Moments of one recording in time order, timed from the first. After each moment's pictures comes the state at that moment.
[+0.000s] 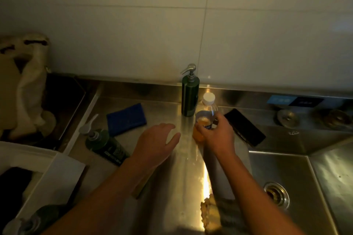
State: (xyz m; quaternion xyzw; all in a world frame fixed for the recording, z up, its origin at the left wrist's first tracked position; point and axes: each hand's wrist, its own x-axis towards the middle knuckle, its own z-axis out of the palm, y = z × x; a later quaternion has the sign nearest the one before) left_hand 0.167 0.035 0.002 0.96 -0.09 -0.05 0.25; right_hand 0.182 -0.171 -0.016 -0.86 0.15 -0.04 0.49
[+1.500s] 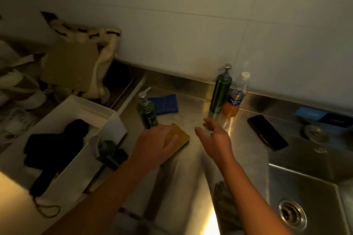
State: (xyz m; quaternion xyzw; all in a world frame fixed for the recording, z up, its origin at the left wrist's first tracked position) left_hand 0.043 0.086 0.049 0.97 0.02 0.01 0.25; right_hand 0.109 -0.112 0.006 -0.88 0.00 0.04 0.48
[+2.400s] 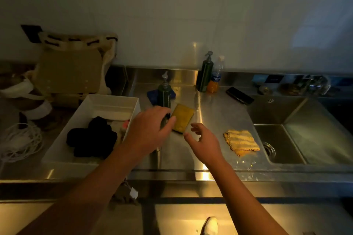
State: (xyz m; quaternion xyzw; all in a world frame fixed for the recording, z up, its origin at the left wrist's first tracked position) left_hand -0.090 0.241 0.106 0.92 -0.21 0.12 0.30; right_hand -0.118 0.041 0.034 -0.91 0.07 -0.08 0.41
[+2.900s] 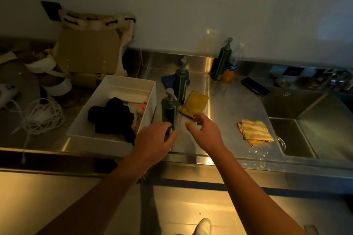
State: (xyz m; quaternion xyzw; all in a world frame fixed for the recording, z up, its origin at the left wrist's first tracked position) left_hand -0.146 0.283 0.037 0.94 -0.14 0.06 0.30; right_hand -0.123 0.087 0.022 -0.91 0.04 -0.04 0.41
